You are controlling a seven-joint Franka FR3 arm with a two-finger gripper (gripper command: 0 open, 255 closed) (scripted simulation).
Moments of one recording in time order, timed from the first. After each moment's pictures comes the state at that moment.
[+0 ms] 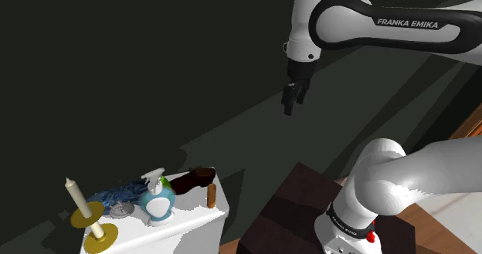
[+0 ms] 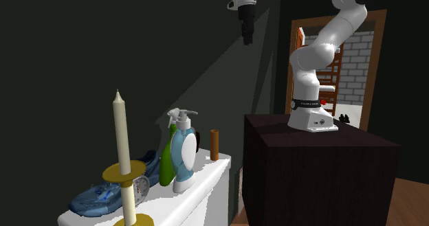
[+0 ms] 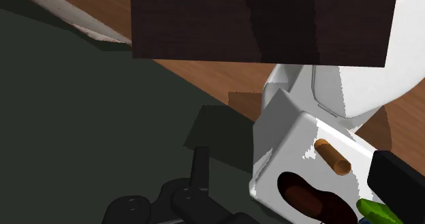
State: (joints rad) arm 0.02 -0.79 -0.01 -2.43 -0.07 1.55 0.00
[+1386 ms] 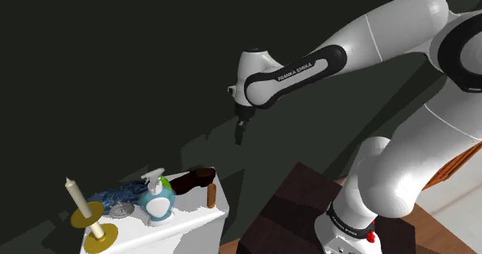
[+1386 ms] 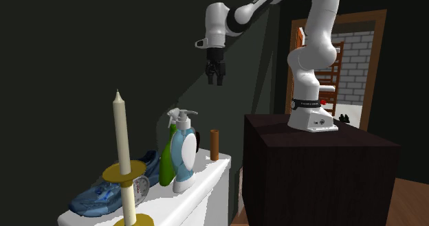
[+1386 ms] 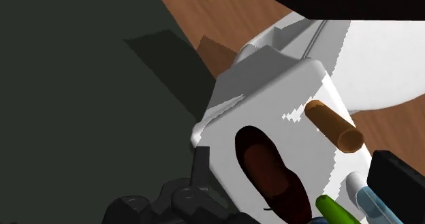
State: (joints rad) arm 0.17 -0.23 -0.10 -2.51 -0.02 2.28 -0.37
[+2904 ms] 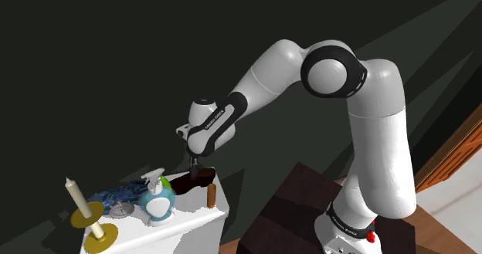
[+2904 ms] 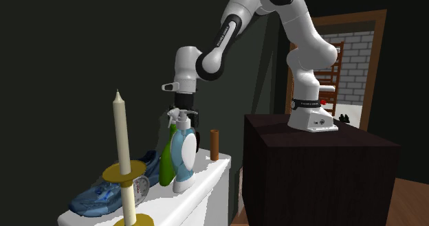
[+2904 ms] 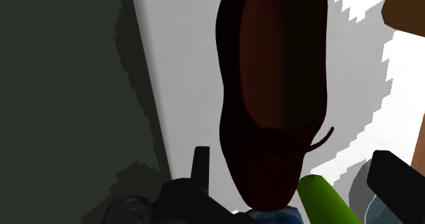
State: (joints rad) arm 0.23 0.50 0.04 -2.12 0.19 2.71 -0.81
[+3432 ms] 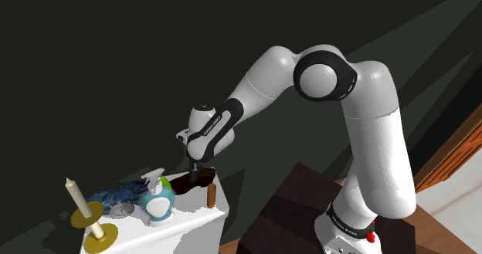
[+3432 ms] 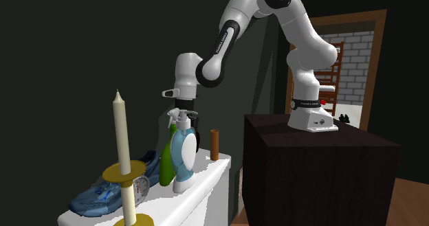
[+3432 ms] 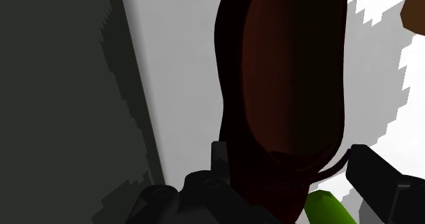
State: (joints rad) arm 0.23 0.56 0.05 -2.10 0.20 2.76 -0.82
